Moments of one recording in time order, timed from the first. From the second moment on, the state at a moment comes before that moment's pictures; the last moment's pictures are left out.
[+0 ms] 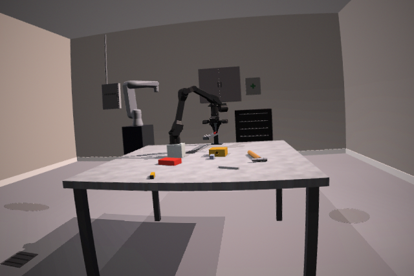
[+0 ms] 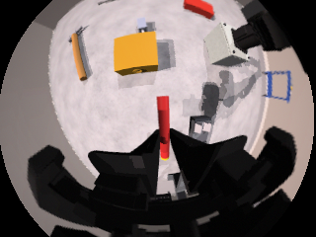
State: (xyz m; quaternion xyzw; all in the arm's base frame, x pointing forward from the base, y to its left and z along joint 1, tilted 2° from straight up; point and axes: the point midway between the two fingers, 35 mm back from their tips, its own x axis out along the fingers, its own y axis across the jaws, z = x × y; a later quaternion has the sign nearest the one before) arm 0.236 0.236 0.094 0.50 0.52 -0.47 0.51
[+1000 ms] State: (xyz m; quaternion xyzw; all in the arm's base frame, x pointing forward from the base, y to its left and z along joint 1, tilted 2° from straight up) arm 0.153 0.271 0.087 0.50 0.52 -0.47 0.50
